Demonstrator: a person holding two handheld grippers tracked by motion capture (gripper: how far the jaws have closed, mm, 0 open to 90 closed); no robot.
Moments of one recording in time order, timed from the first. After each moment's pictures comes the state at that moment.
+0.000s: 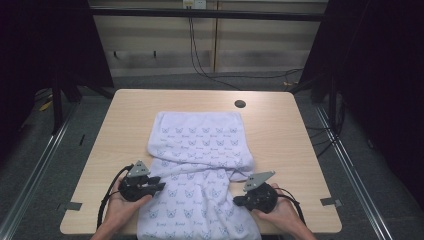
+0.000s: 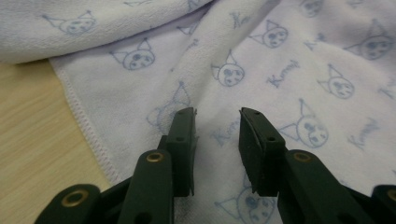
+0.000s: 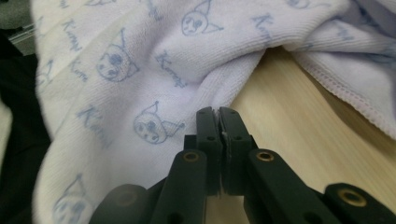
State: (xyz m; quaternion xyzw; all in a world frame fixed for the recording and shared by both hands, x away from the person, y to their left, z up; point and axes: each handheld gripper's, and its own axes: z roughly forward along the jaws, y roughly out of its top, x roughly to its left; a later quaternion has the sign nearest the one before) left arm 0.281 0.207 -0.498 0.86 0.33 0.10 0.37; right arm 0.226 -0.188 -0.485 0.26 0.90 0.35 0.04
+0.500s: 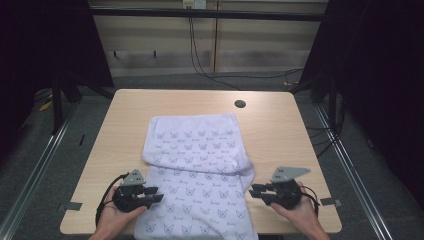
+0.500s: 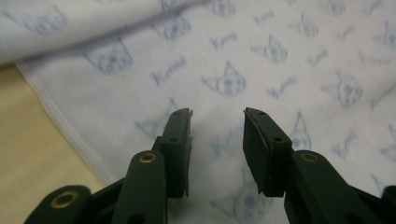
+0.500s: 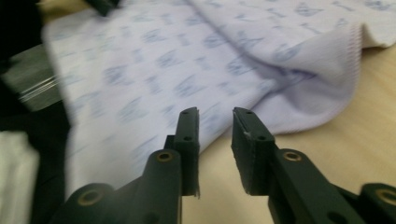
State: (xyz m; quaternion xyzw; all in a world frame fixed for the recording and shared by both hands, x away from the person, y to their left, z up) left arm 0.262 0.215 -0.487 0.86 0.33 0.05 0.39; right arm 0.231 -0.229 -0.463 0.34 0.84 0.41 0.08
